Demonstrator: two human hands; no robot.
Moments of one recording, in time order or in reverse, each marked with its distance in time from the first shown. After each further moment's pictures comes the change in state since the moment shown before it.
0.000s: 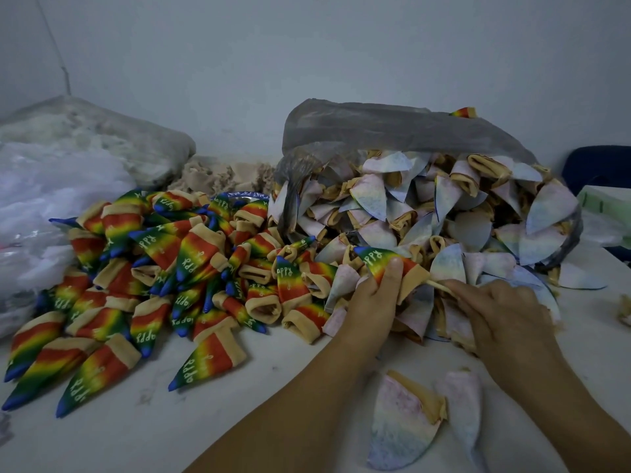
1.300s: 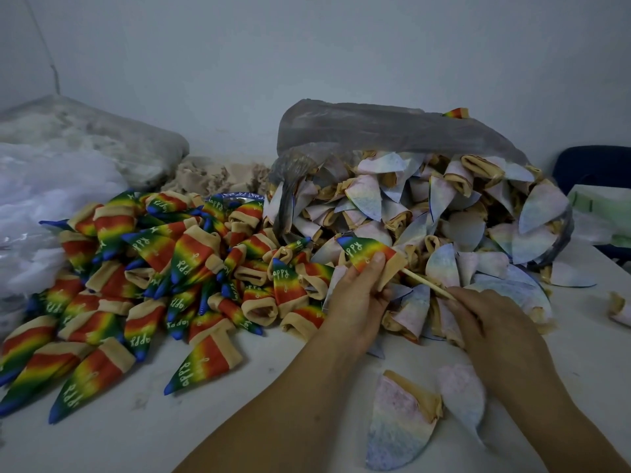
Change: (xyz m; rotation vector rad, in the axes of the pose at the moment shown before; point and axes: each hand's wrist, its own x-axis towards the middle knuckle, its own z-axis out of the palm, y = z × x) left_hand 0.008 0.013 -0.008 -0.824 -0.014 -0.278; right_hand -0.004 -0.006 0.003 0.206 -0.112 0.181
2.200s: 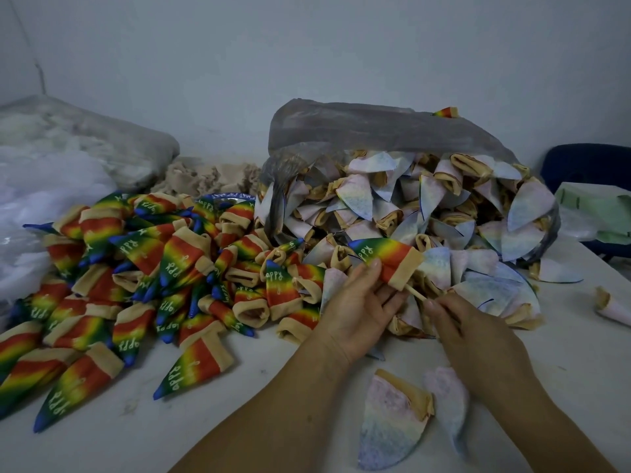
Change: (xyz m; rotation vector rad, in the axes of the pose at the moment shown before) left_hand -0.004 -0.004 -0.004 -0.093 -0.195 -0.169; right_hand -0.008 -0.011 0.002 0.080 -0.172 0.147
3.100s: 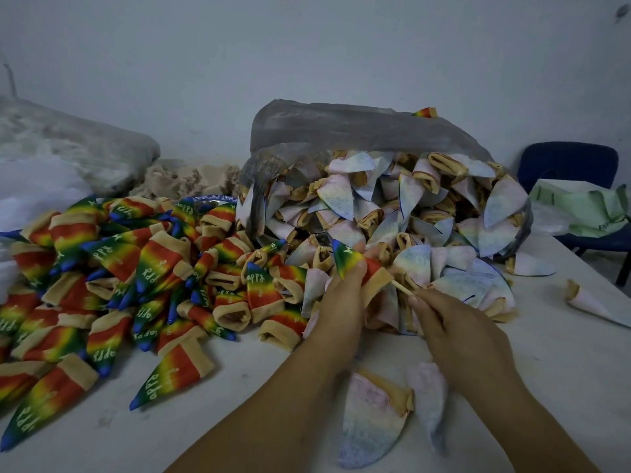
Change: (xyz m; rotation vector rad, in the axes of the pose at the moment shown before) left_hand 0.001 -0.012 0.014 0.435 0.245 0.146; right_hand -0.003 -0.004 -0.007 -0.037 0.056 0.000
